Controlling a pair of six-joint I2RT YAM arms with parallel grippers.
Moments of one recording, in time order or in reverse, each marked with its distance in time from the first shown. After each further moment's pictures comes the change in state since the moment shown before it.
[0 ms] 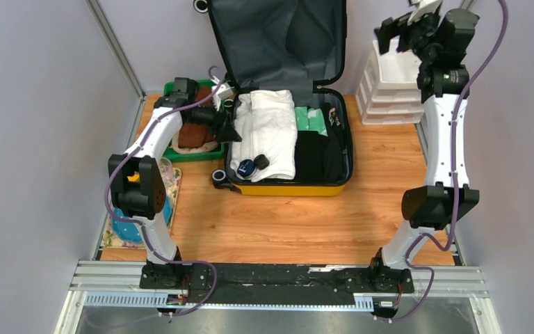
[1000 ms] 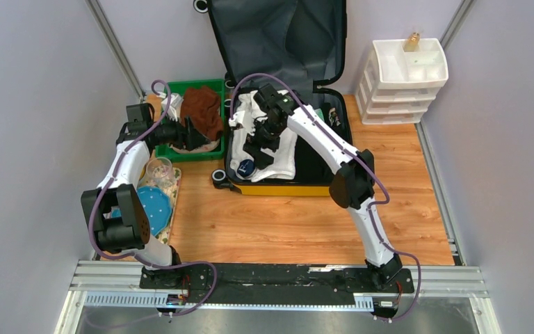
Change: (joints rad) left arm 0.250 -0.317 -0.476 0.384 -0.035 -0.394; right arm 0.789 0.484 0.198 -1.054 -0.050 -0.432
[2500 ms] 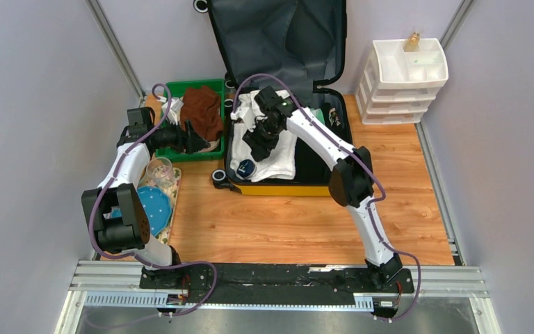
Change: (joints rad) left arm 0.010 0.000 -0.038 0.002 -0.001 0.010; right arm -0.014 0.064 -0.062 0.154 0.052 0.203
